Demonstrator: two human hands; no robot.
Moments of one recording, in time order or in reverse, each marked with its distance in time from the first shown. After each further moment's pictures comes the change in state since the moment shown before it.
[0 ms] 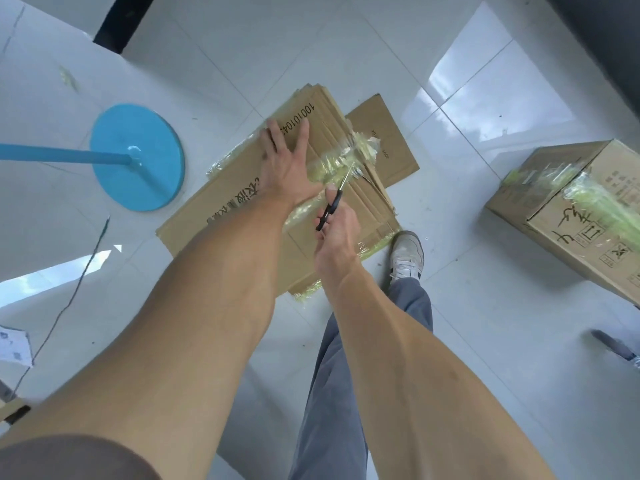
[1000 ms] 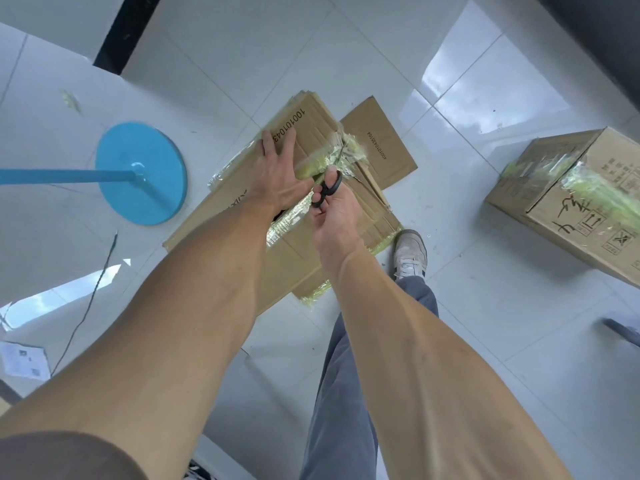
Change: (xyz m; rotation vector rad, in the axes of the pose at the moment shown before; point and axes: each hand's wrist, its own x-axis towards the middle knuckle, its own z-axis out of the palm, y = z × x) left_hand 0.002 -0.011 -0.017 -0.062 -0.003 -0.001; right_hand -0.011 -0.030 0.021 0.292 -0.070 0.018
